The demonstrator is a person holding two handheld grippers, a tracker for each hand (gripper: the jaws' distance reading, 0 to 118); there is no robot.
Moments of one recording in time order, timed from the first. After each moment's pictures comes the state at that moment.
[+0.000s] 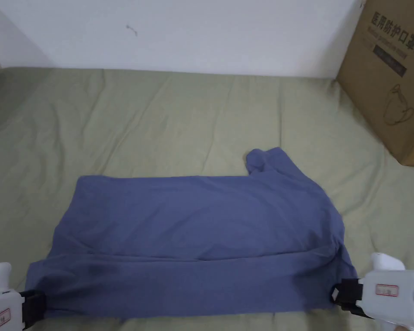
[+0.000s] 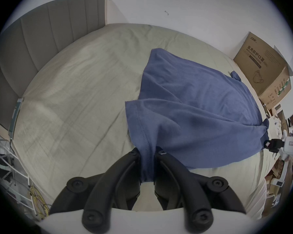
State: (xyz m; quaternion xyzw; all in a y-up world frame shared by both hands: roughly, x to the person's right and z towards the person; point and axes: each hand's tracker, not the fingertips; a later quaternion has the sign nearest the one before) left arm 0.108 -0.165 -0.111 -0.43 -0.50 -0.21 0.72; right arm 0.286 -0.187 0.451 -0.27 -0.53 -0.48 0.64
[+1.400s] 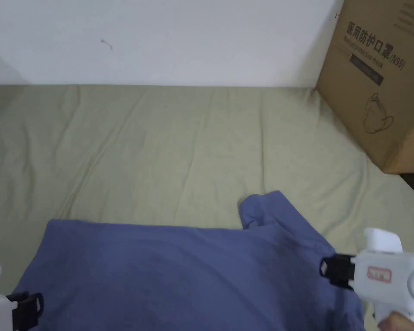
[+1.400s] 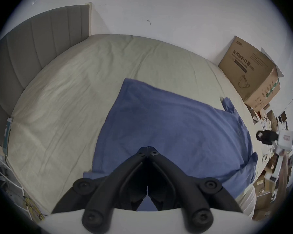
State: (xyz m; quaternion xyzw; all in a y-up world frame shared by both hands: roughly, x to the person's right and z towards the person) left arm 0.171 -0.135 -0.087 -0.41 -0.56 -0.18 0.70; right arm 0.351 -0.141 0.437 -0.26 -0.56 -0.39 0.68
